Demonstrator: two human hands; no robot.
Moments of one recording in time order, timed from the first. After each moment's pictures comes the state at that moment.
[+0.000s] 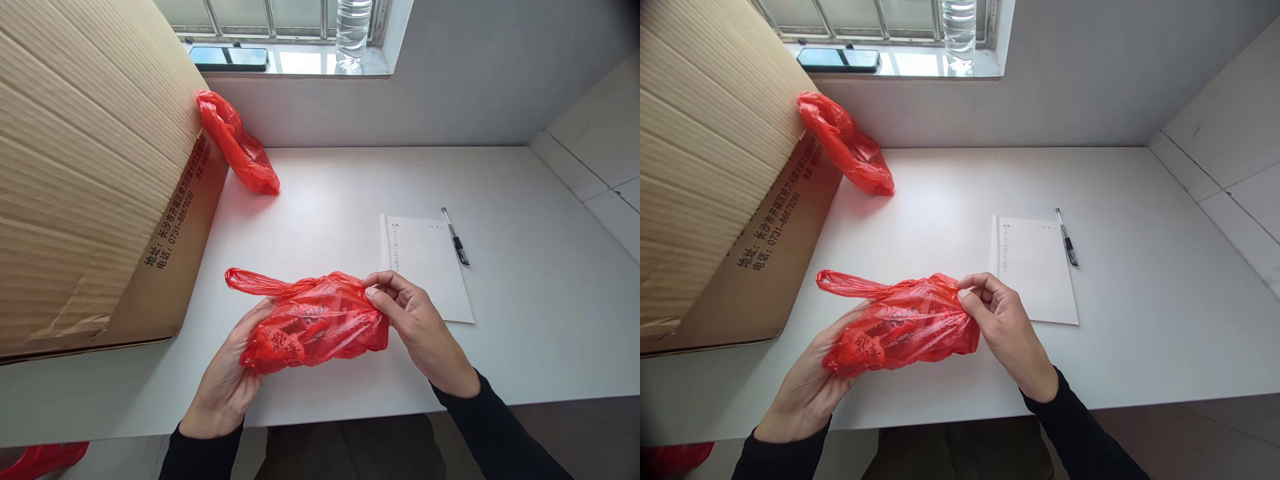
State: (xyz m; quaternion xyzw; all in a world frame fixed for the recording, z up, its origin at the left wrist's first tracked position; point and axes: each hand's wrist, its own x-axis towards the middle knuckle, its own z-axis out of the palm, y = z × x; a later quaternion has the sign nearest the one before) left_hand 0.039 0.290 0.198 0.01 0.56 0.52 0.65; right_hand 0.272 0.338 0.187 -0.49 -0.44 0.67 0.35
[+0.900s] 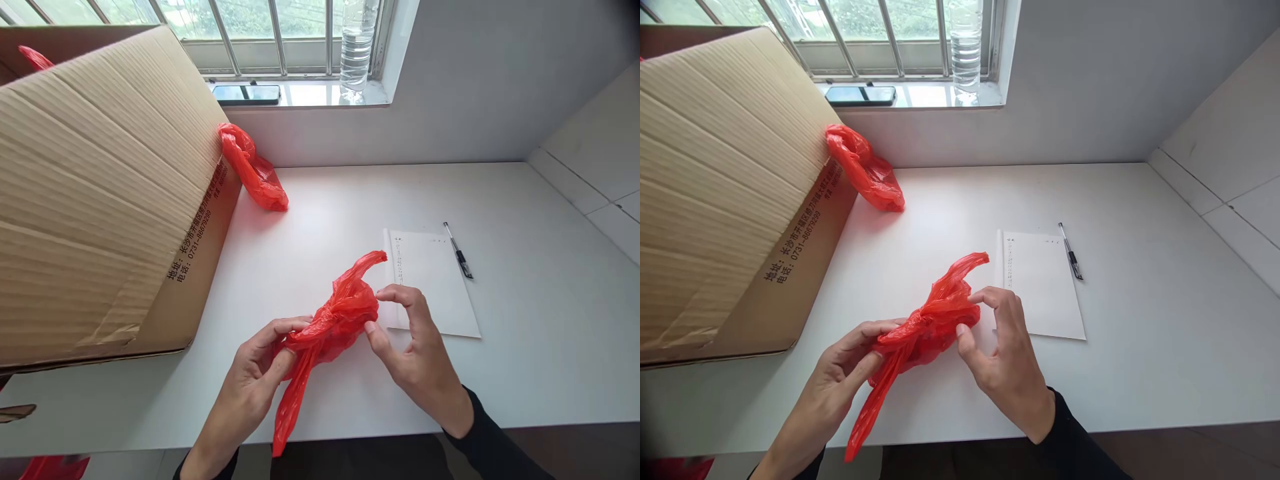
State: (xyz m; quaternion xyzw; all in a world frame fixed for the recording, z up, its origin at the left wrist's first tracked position) left_hand 0.036 0.267 0.208 0.40 0.59 0.43 0.55; right_hand 0.268 0.317 0.175 -0.50 -0.69 0.33 0.40
